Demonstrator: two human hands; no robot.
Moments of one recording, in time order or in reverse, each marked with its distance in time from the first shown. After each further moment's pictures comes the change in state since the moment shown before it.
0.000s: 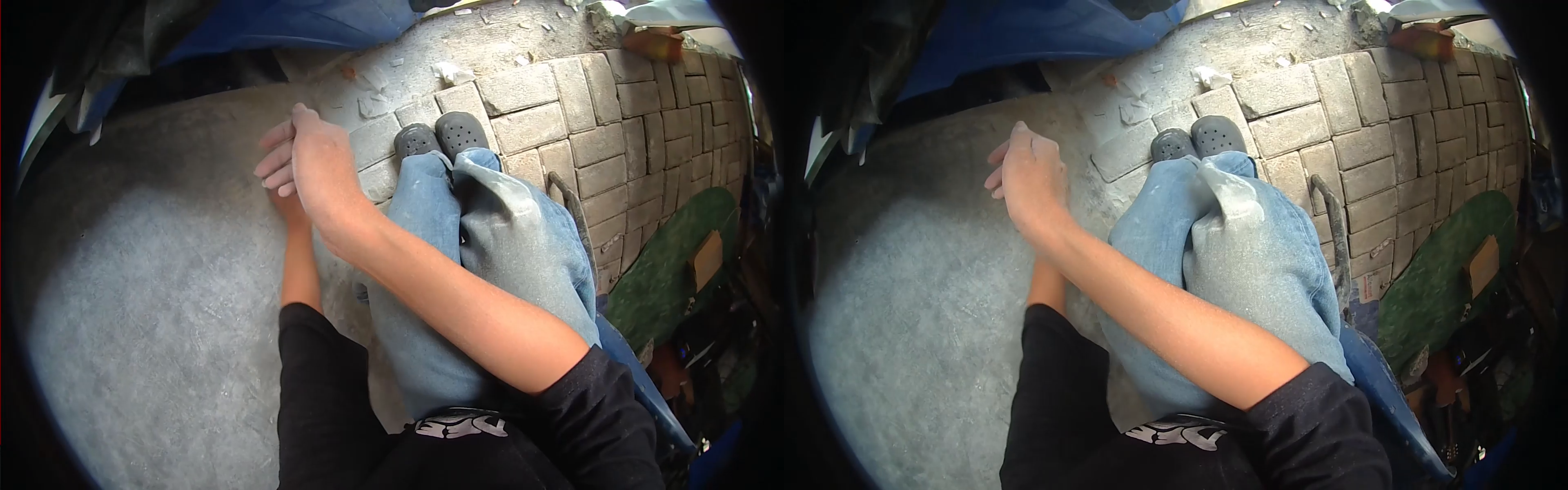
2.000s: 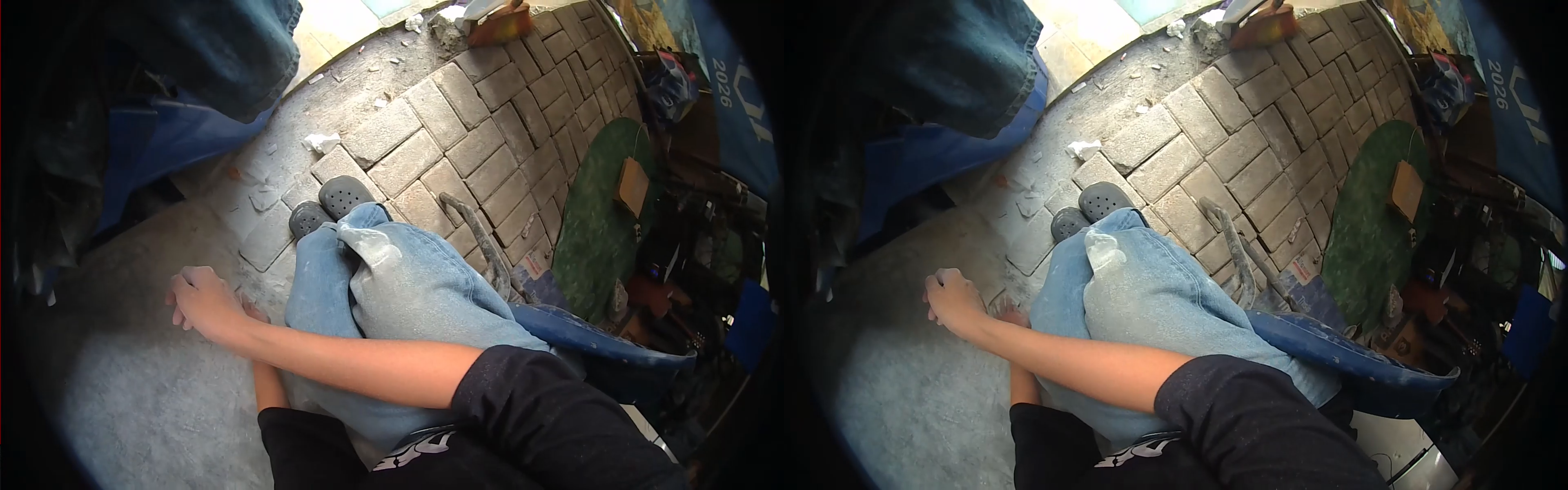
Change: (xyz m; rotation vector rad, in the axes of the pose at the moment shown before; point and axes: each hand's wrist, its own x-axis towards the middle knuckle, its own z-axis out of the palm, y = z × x) left_hand -0.005 0.042 -0.060 0.247 0.383 0.210; right_hand 0.008 0.026 0.009 -0.073 -0.018 0.010
